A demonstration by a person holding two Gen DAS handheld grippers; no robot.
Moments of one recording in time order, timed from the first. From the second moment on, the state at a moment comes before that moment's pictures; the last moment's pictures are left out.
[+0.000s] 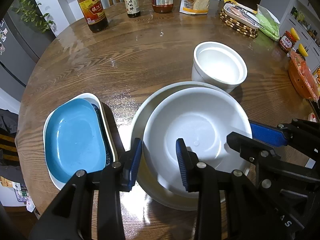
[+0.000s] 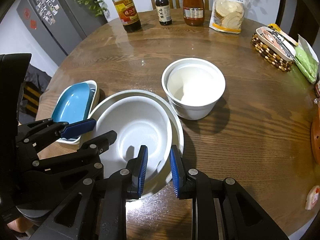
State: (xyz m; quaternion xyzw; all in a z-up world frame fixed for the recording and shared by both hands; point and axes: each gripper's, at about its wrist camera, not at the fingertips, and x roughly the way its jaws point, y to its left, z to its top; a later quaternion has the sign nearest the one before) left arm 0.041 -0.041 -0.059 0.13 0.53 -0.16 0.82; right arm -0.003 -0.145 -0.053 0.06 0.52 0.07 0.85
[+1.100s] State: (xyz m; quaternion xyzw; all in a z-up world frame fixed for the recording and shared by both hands) left arm 0.035 -0.032 -0.043 0.12 0.51 -0.14 0.84; right arm -0.013 -0.162 -0.041 0.08 0.49 0.04 0.87
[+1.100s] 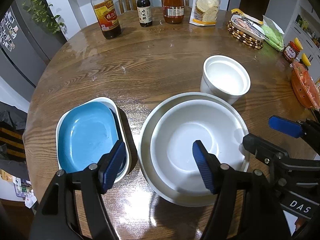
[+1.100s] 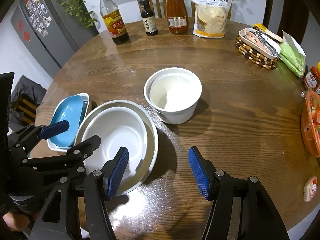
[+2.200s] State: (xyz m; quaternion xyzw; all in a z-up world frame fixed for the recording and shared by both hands) left arm 0.053 -0.023 -0.027 0.10 0.50 -0.11 0.85; right arm -0.013 -0.181 -0.041 0.11 0.49 0.03 0.87
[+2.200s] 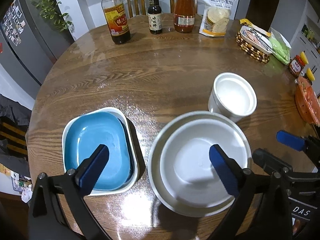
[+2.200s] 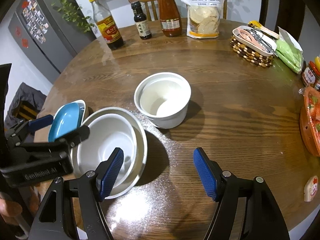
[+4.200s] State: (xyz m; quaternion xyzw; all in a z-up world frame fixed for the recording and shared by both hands) left arm 0.121 -0.147 -0.077 0.20 0.52 -0.25 0.79; right arm 0.077 -0.232 -0.080 0.24 0.49 0.01 0.84
